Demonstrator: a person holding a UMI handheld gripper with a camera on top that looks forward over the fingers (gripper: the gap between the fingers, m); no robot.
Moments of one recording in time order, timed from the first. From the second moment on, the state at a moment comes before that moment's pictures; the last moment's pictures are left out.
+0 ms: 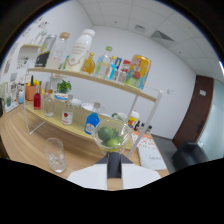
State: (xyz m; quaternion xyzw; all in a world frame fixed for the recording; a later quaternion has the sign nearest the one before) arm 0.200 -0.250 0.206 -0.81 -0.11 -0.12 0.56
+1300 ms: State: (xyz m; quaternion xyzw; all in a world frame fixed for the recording) arm 0.160 -0.294 0.167 -0.84 -0.03 -0.03 0.54
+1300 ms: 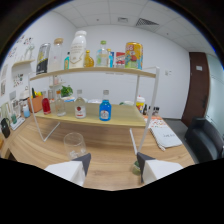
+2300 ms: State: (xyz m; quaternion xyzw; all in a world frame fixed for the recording) arm 0.036 -0.127 0.199 -0.84 0.00 0.01 0.54
